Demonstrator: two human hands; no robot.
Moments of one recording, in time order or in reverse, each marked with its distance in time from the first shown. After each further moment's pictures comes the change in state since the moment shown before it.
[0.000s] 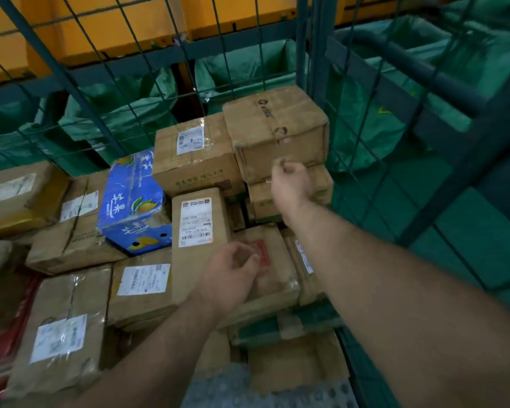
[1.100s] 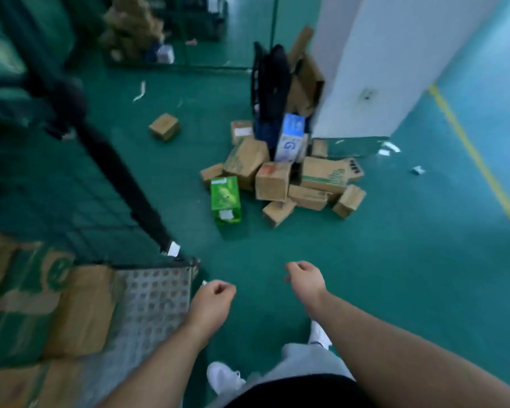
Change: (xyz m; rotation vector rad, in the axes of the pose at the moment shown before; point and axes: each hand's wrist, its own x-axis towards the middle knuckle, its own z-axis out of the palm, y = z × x) left_hand -0.569 -0.180 0.166 0.519 -1.124 0.297; right_hand -0.795 0.378 -0.374 0.429 1.001 0.733
